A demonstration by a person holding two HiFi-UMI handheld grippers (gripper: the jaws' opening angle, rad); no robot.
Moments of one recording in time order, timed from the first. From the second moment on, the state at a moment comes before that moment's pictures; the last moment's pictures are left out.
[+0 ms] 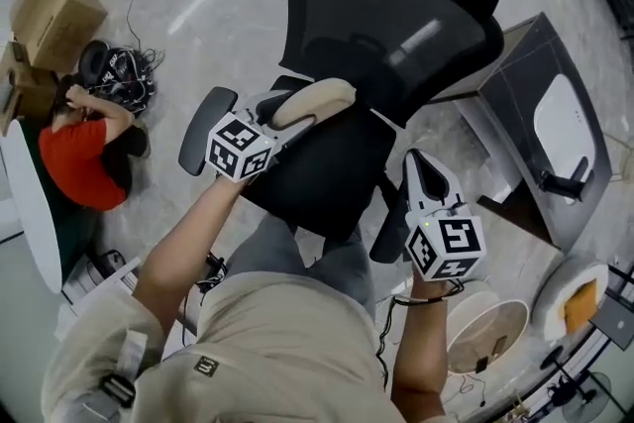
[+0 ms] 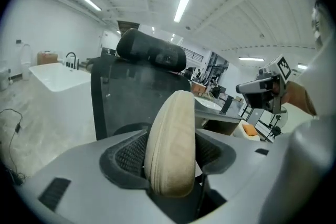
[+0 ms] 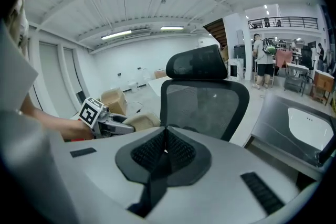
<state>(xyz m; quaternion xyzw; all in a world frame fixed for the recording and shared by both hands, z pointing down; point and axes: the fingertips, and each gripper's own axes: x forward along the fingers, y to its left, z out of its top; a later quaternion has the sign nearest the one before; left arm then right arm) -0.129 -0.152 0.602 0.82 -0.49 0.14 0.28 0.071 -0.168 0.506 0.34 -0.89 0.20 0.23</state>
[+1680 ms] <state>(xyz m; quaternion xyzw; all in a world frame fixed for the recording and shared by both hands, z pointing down) -0.168 -0.057 0.237 0.90 -0.44 0.01 0.04 0.032 -0.092 0.258 0.36 -0.93 0.08 0.07</state>
